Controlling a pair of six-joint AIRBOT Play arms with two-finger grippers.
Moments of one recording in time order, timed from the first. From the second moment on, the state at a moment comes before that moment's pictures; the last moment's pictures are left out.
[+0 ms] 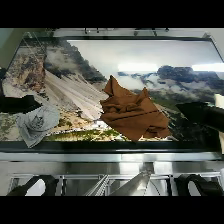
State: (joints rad) left arm 0.34 -1.06 0.95 -2.13 1.21 1.95; right arm -0.12 -0.50 0.73 -0.82 1.11 1.35
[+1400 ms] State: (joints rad) left arm -0.32 -1.69 1.57 -2.39 1.38 1.90; right arm -0.21 -1.24 0.80 0.04 1.30 0.89
